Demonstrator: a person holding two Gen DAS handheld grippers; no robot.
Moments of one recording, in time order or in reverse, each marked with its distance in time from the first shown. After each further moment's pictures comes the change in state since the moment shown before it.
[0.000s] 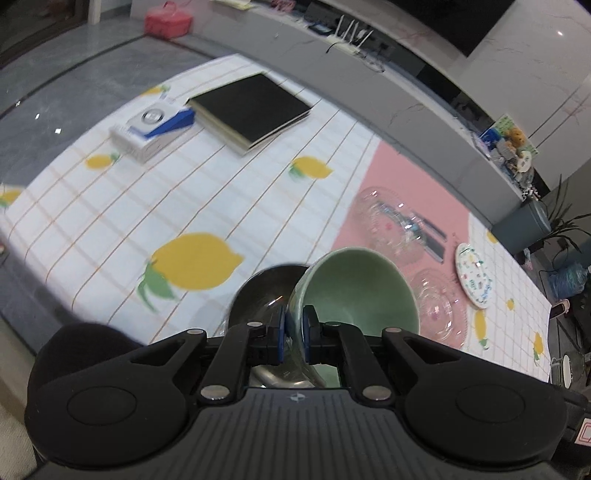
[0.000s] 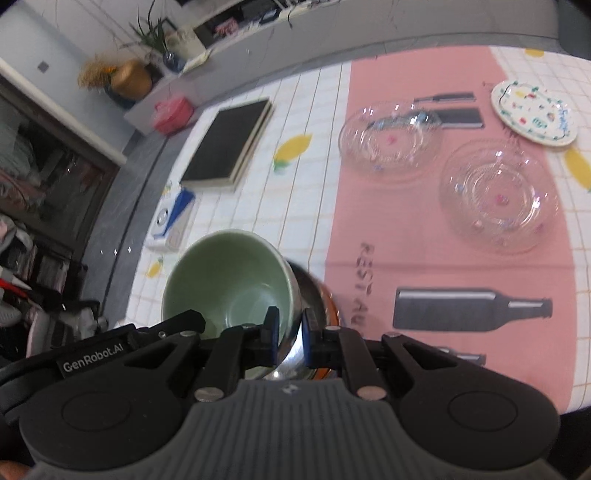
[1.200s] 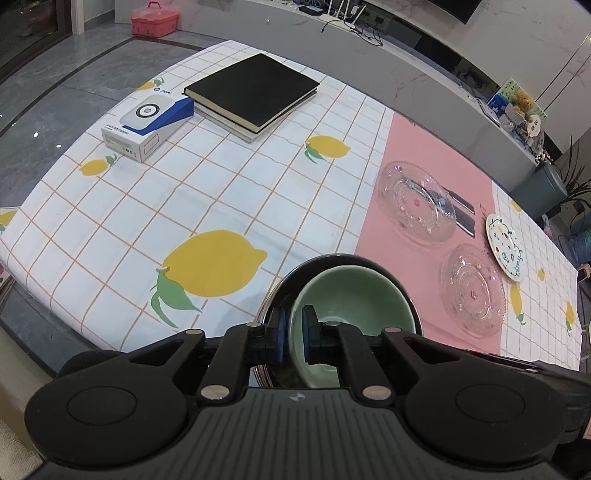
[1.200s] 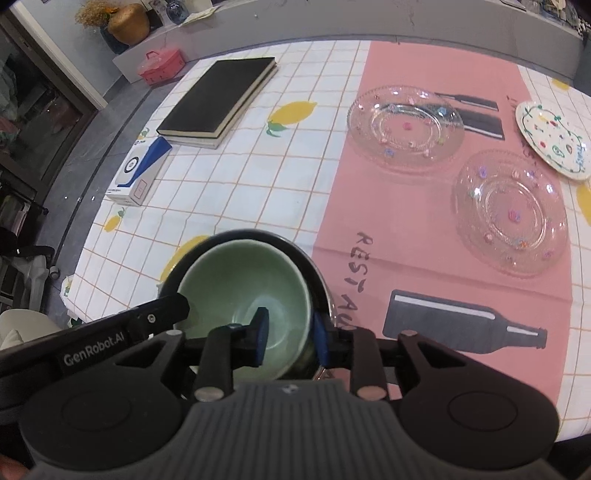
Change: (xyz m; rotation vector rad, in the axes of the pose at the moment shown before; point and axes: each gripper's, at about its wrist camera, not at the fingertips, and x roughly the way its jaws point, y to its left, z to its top) left arm 0.025 0.011 0.006 0.111 0.038 0.052; right arm 0.035 0.022 0.005 -0.160 0.055 -0.130
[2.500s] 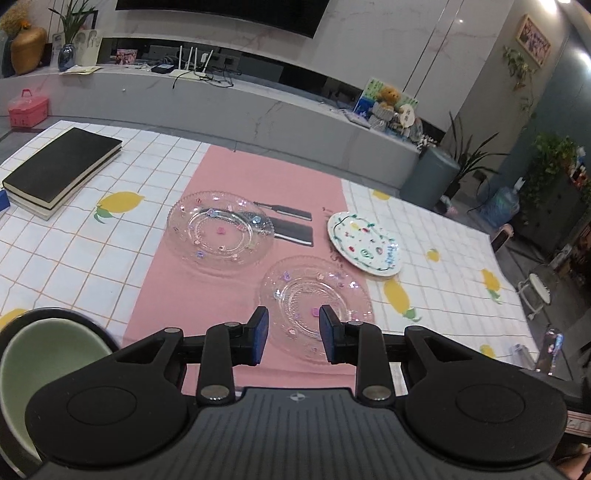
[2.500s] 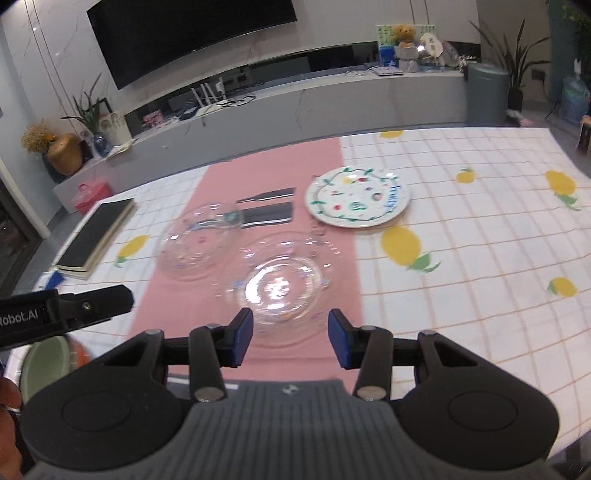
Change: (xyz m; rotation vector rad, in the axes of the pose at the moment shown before) left arm 0.036 -0.163 -0.039 0.287 -0.188 -0.263; right arm -0.068 -0.204 -0.042 0.185 -0.408 -0.189
